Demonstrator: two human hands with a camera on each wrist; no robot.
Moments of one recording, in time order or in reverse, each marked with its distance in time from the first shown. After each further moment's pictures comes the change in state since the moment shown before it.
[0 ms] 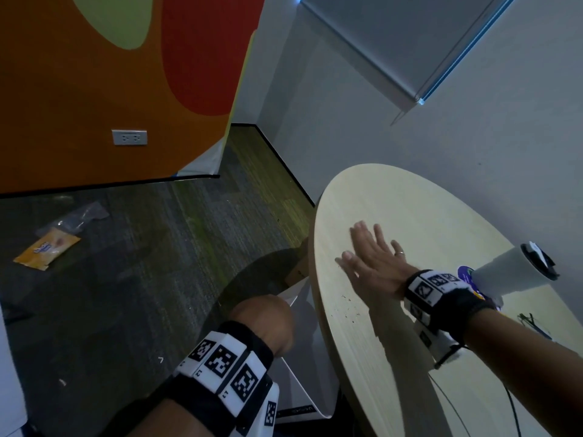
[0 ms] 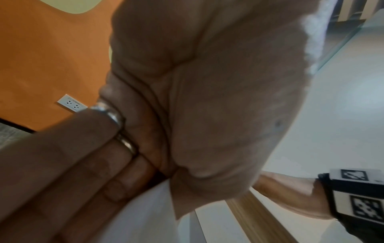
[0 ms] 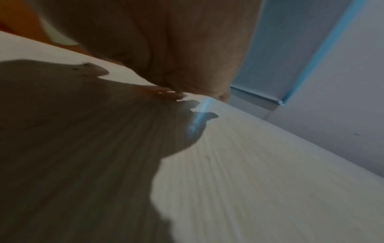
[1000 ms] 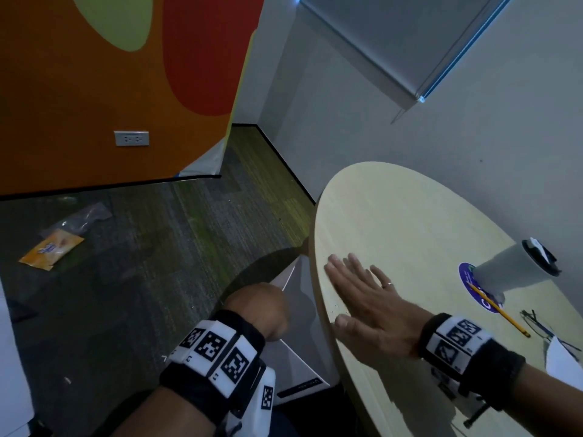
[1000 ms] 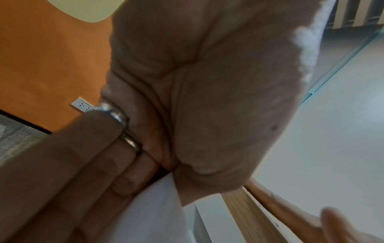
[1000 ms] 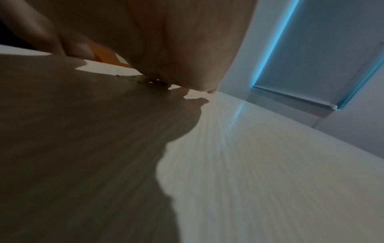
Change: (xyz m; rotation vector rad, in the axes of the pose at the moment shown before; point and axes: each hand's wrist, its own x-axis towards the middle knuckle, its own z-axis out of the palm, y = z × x) left_hand -0.002 -0.017 -0.009 -0.104 0.069 0.020; right_hand -0.068 -0.025 0.026 -0.076 -0.101 -0.347
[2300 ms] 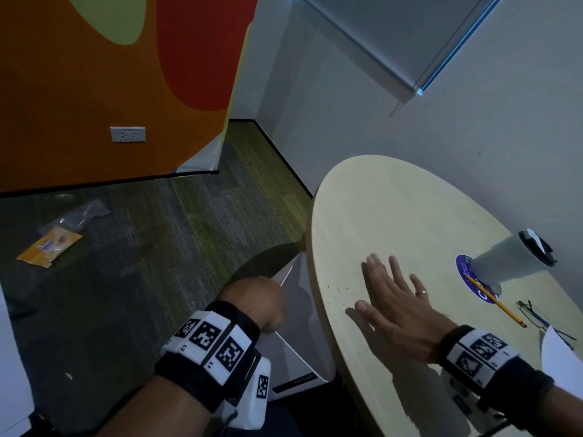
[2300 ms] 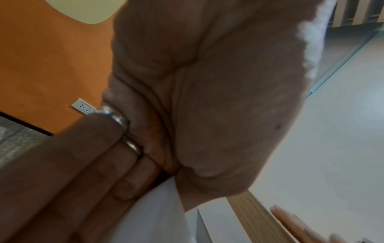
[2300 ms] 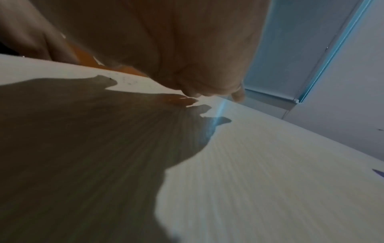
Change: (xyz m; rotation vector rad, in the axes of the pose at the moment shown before) left_hand -0.003 0.000 -0.001 0.043 0.005 0.023; right_hand -0.033 0.009 0.017 0.083 0.071 0.312
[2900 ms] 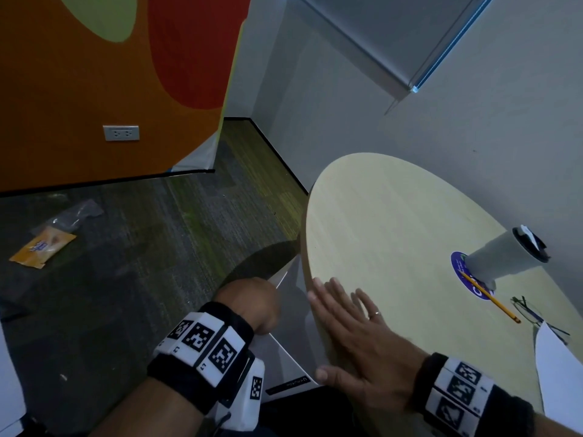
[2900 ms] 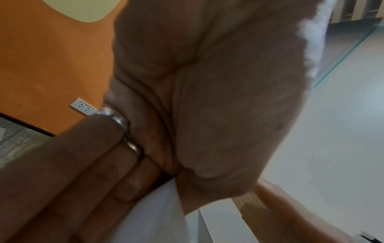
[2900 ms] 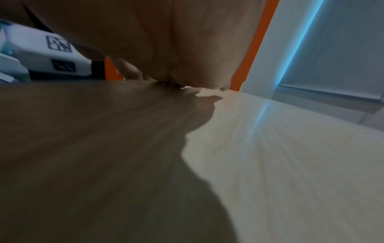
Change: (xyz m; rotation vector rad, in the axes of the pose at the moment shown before) left_hand -0.002 0.004 0.000 0.043 -0.002 0.016; right_hand -0.022 -0.053 0.015 -0.072 -0.075 -0.357
